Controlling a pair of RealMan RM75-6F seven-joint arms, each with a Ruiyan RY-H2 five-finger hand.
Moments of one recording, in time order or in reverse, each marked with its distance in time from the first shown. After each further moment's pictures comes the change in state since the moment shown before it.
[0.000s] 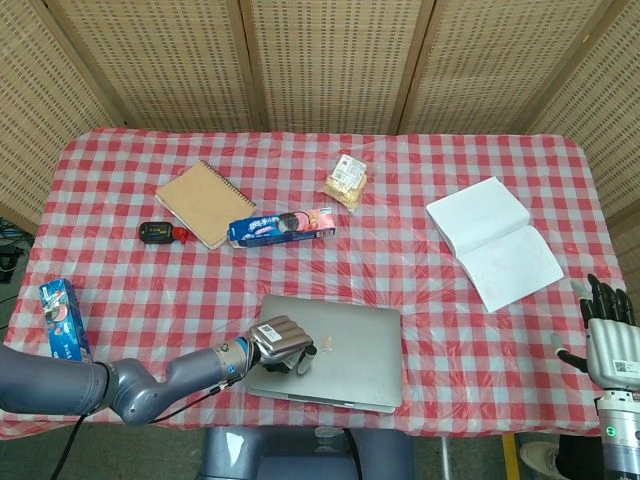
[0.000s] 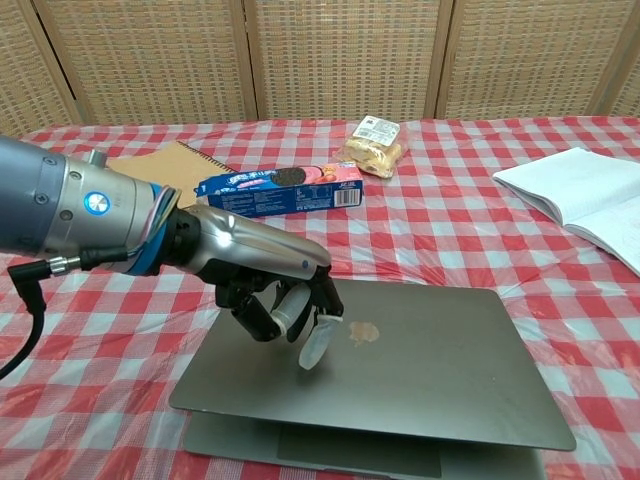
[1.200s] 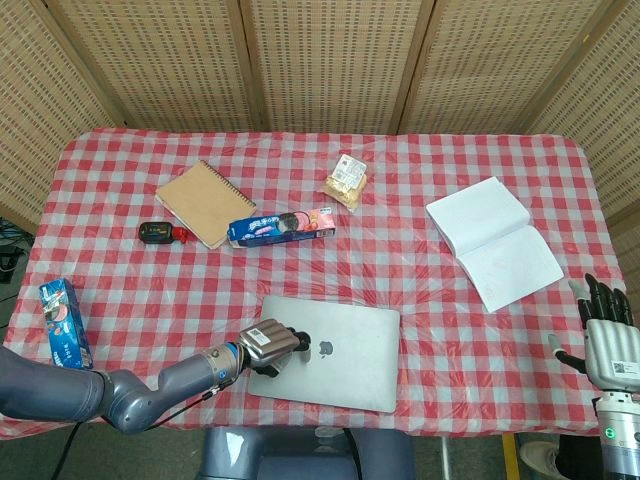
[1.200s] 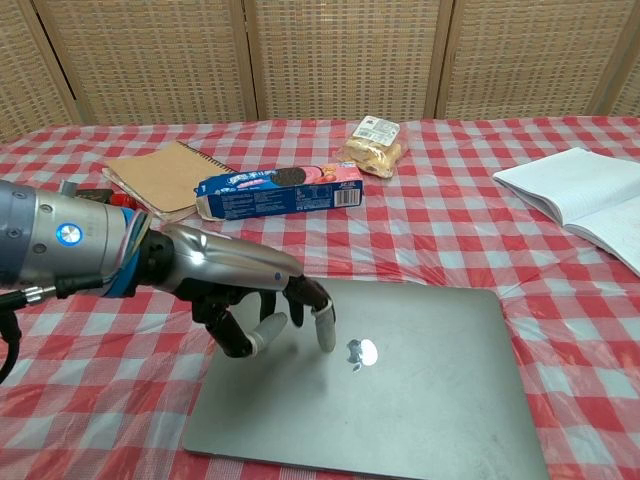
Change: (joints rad) left arm 0.065 -0.024 0.051 -0.005 0.010 0.115 0.026; right arm -0.005 0.006 -0.006 -0.019 -0.021 0.017 0.004
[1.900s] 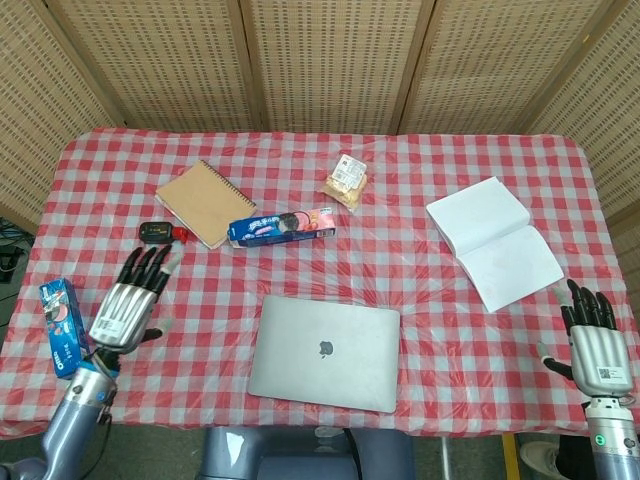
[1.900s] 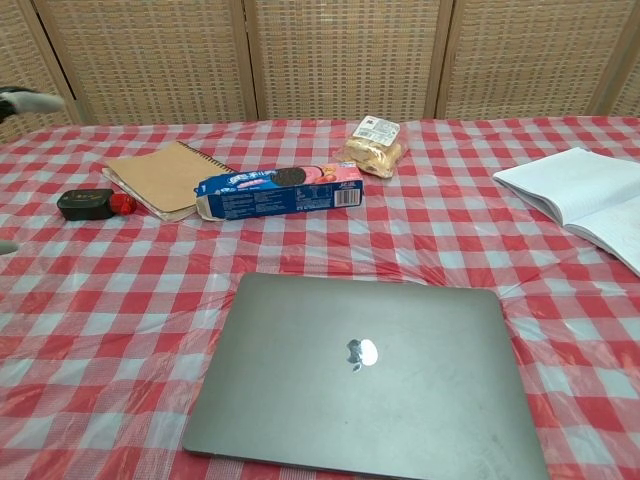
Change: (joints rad) left arm 0.679 0.052 0.095 0.075 0.377 0.955 0.209; right arm -0.003 -0.009 -0.037 -0.021 -0.064 0.014 -0.047
